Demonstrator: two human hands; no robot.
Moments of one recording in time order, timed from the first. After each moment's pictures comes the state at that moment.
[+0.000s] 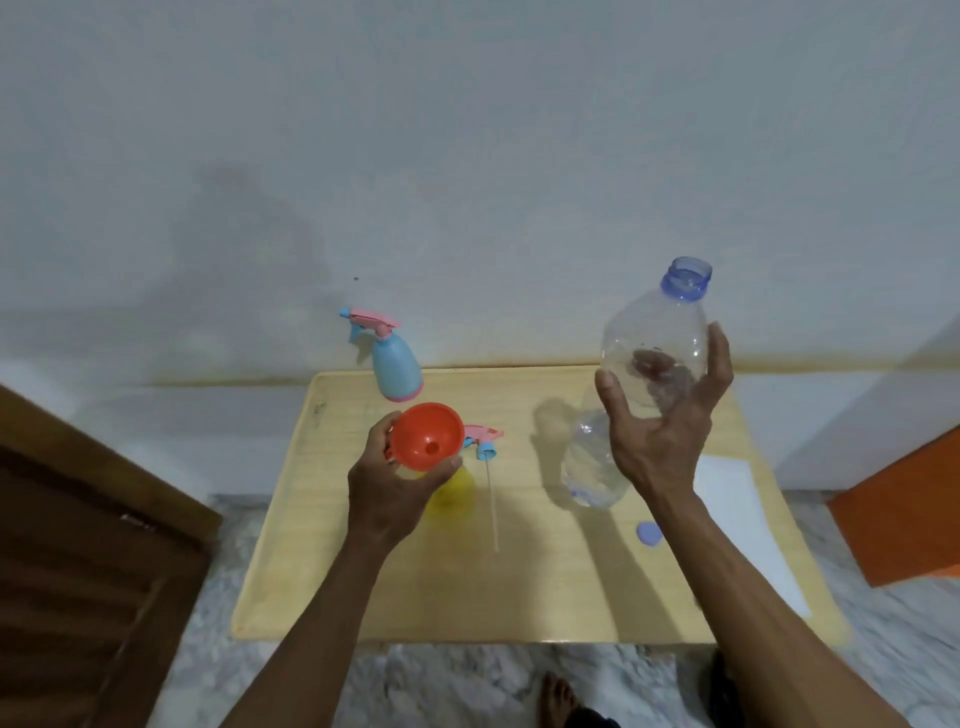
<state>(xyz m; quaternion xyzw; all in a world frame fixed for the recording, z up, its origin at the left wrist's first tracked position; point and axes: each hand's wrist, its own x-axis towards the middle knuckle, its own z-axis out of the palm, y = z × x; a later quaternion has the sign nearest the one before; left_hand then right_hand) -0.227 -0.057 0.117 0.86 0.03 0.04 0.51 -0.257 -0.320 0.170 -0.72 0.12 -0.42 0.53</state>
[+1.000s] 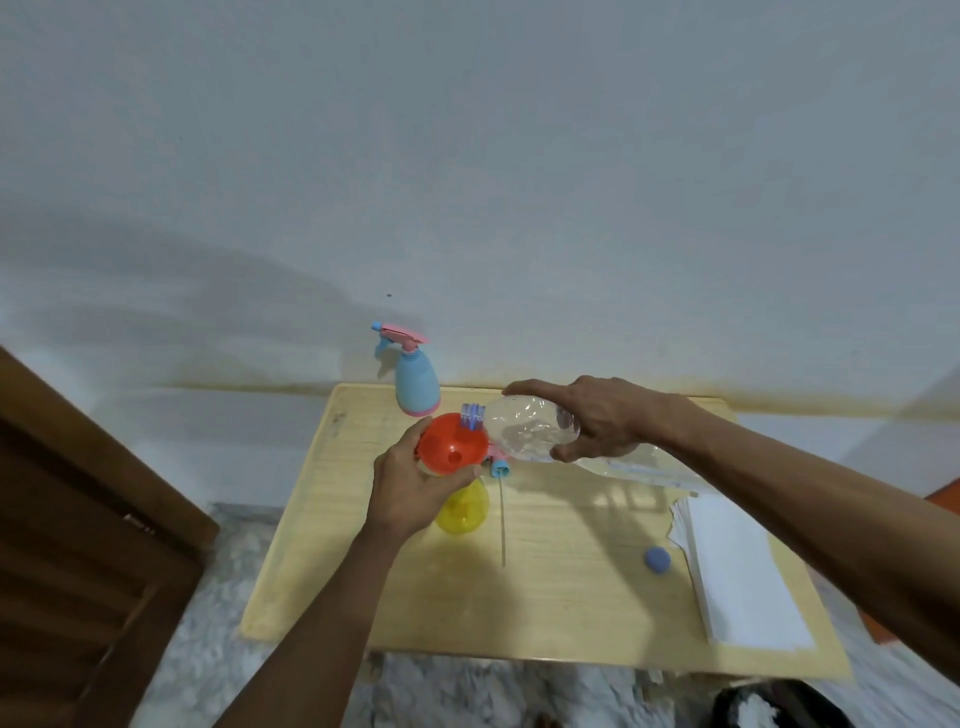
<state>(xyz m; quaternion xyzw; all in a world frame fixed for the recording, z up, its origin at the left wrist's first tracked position) -0.220 -0.049 0.130 0.86 -0.01 0.01 0.51 -0.187 -0.316 0.218 -0.96 -0.23 0.15 0.06</state>
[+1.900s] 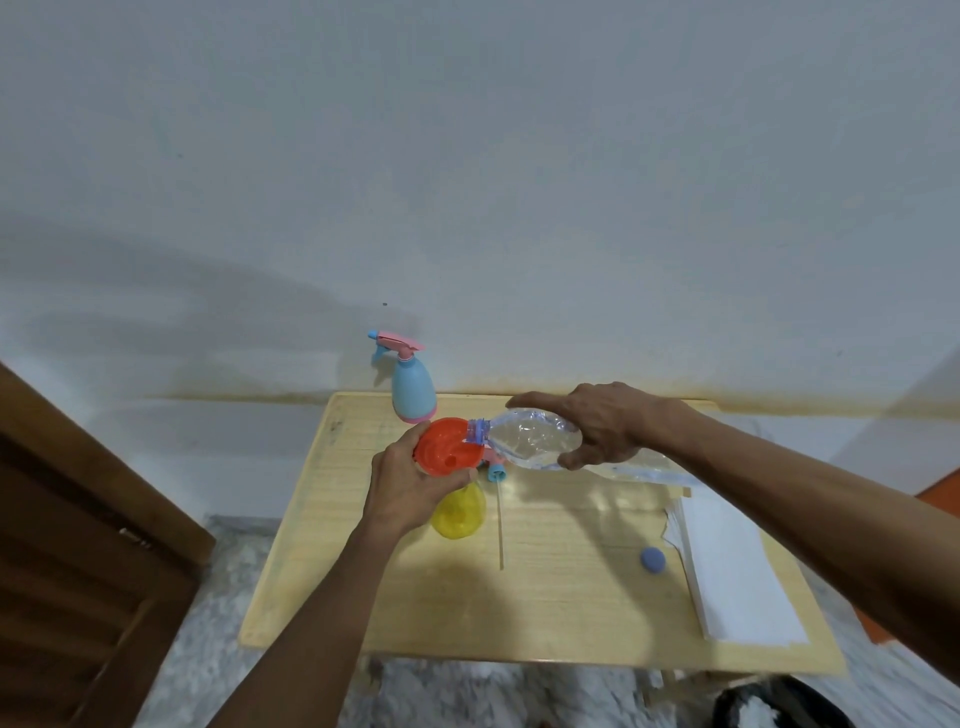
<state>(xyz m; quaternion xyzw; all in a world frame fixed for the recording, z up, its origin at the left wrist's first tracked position) -0.220 -0.047 0.142 0.88 -0.04 0.00 0.48 -0.197 -0.320 0.222 -0.96 -0.23 0.14 -0.02</state>
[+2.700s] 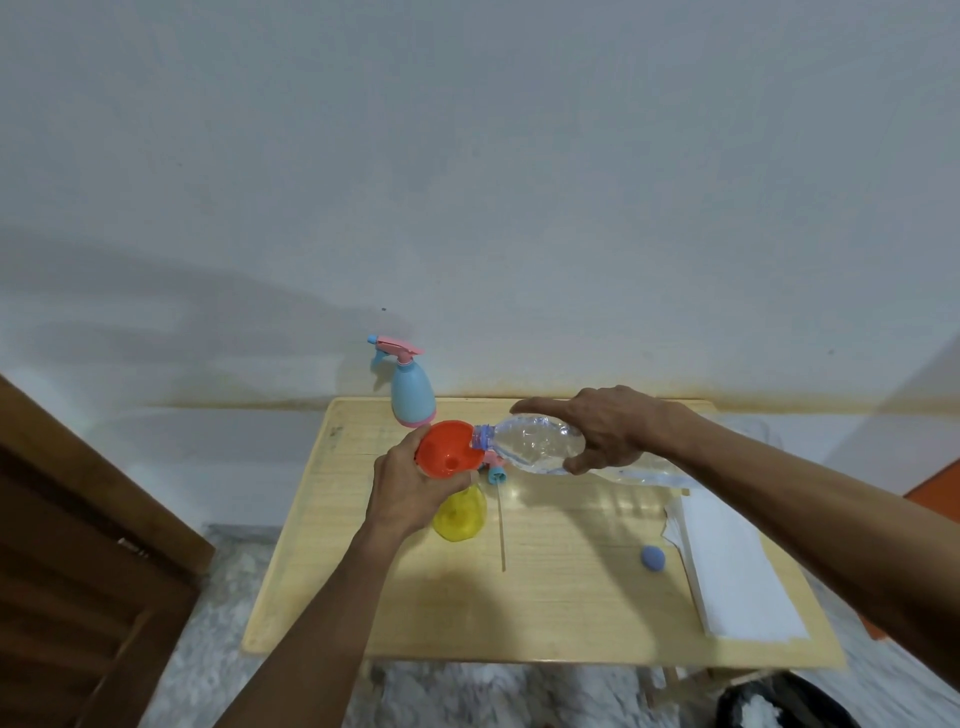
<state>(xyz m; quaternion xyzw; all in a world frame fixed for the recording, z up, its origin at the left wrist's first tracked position) -0.220 -0.045 0.139 0.88 -0.04 -0.01 0.48 -0.204 -0.320 0.223 -0.97 -0.22 0.13 -0.05</state>
